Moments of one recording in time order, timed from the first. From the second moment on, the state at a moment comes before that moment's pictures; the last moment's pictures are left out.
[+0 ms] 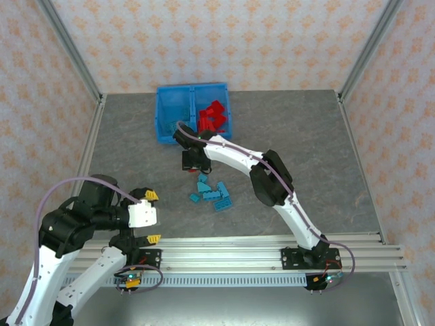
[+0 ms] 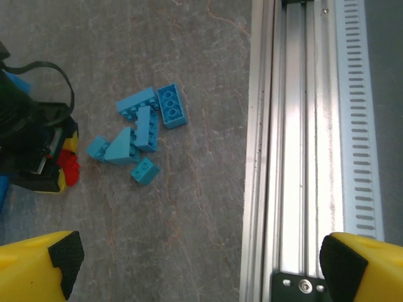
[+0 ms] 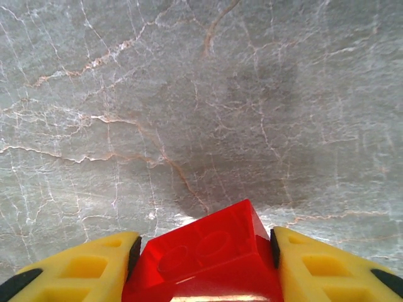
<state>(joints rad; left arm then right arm) -0.38 0.57 1.07 -1.41 0.52 0.90 0.87 2.35 2.06 -0.95 0.01 0.76</state>
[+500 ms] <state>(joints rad) -0.38 0.56 1.07 -1.15 0.47 0.79 0.82 2.15 2.21 -0.87 0.22 0.71</state>
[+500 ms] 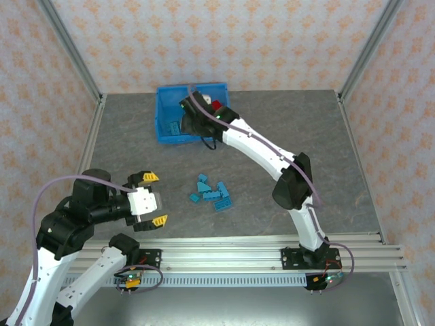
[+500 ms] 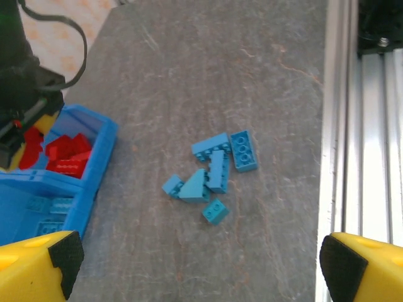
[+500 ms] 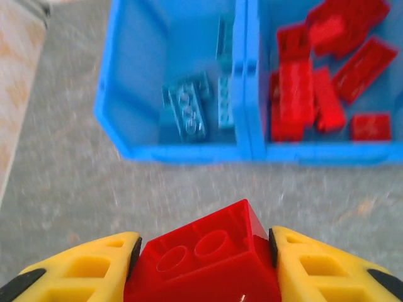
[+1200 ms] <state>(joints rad) -0.38 0.62 1.00 -1.03 0.35 0.58 0.61 2.74 2.70 -0.47 0.21 0.65</state>
